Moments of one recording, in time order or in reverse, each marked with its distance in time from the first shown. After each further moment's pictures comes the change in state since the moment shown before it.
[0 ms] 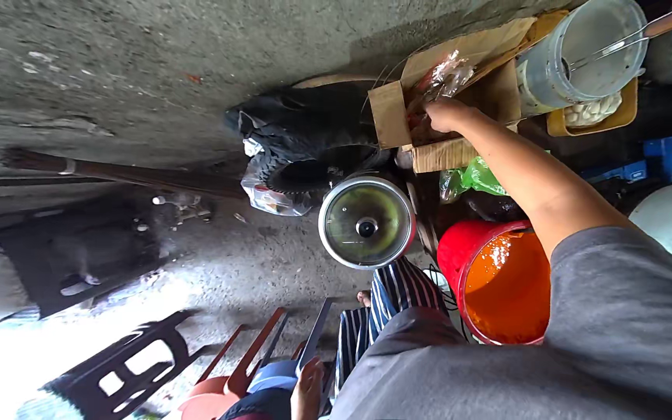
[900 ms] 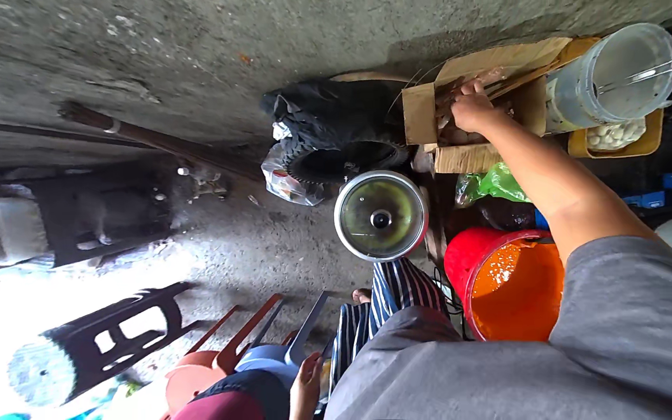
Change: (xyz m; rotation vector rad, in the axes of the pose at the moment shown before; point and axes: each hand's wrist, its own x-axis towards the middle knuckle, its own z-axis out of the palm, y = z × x) left_hand -0.015 -0.031 0.017 -0.078 0.017 -0.051; right_hand 0.009 -0.003 -0.004 -0.277 0.160 -0.113
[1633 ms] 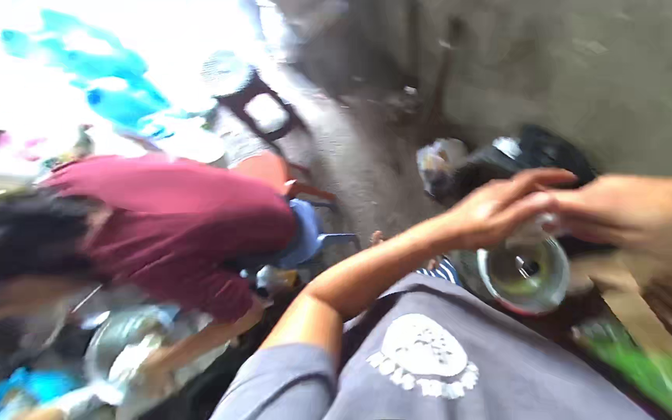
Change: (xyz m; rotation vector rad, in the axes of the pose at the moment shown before) left_hand -0.099 0.141 -0.167 -0.601 0.207 1.411; right_hand -0.277 -0.443 -0.188 -0.268 -0.151 -1.430
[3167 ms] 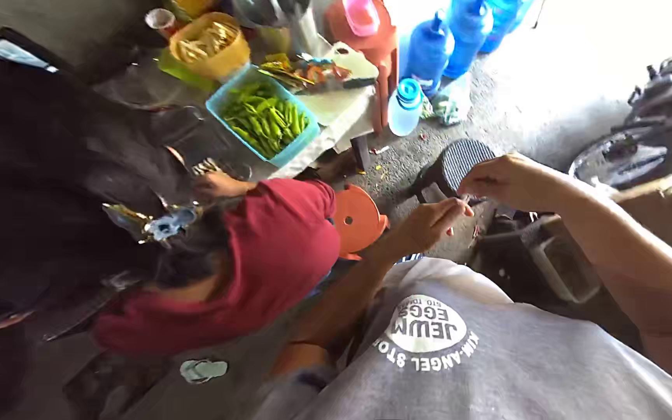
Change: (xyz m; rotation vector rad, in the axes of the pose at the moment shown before) left_hand -0.168 -0.096 -0.708 0.355 1.511 -0.420; right_hand 1.027 -0.134 -0.186 -0.252 -0.751 -0.935
